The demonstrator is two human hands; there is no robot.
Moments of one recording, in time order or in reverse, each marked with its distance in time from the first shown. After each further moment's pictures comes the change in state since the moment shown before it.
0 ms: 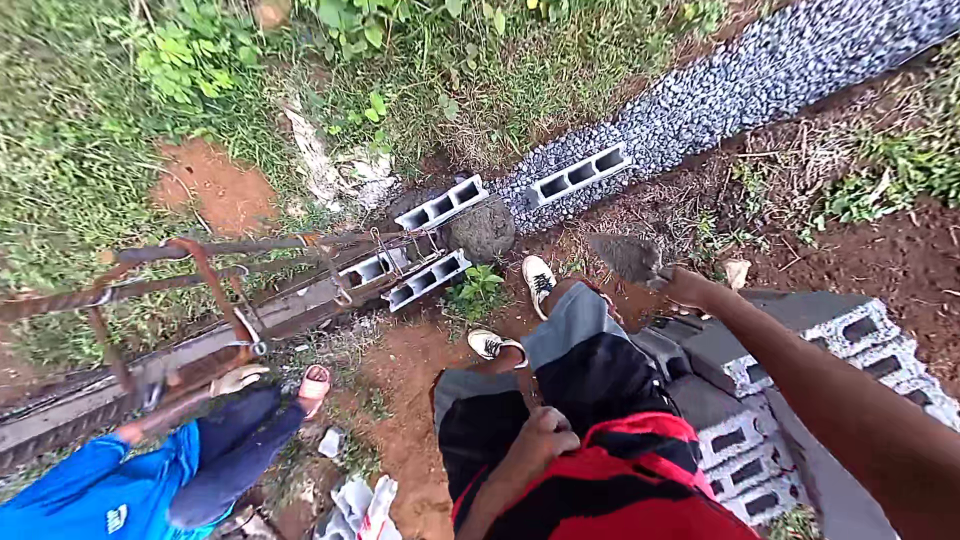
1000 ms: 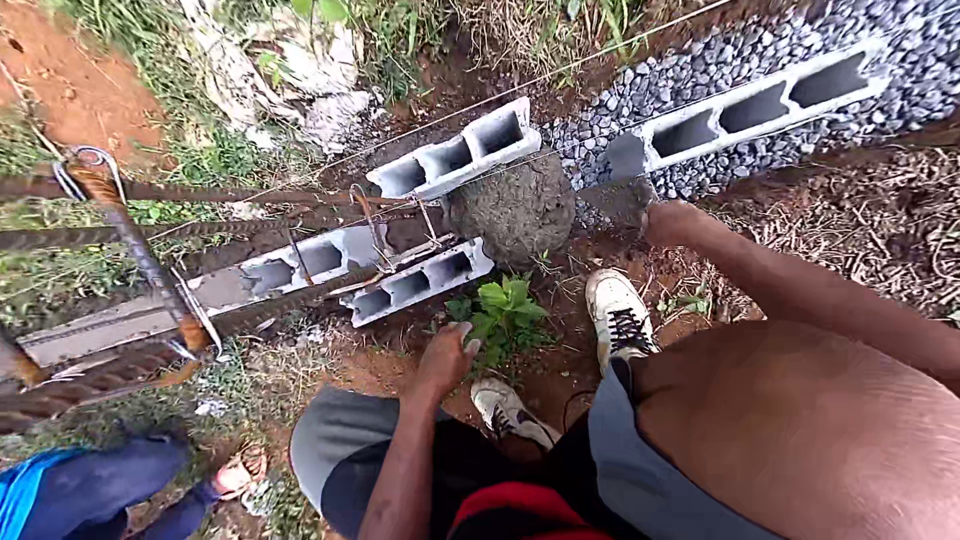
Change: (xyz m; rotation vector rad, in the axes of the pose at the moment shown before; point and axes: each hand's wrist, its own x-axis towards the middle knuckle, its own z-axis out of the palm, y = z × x) left_hand 0.245 -0.395 -0.210 0.428 0.264 -0.588; right_hand 0.466 -0.180 0.111 -0.592 0.129 -0.179
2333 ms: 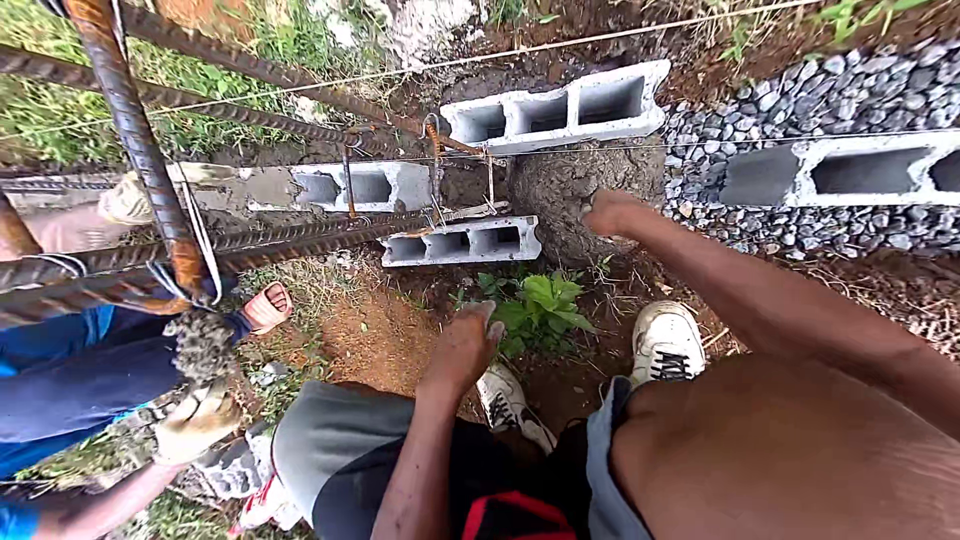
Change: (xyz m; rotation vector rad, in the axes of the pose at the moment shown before) left_hand -0.010 0.009 0.005 -0.180 0.174 -0.185; right_hand 0.033 -0.215 -0.008 0.007 -0.132 -0.331
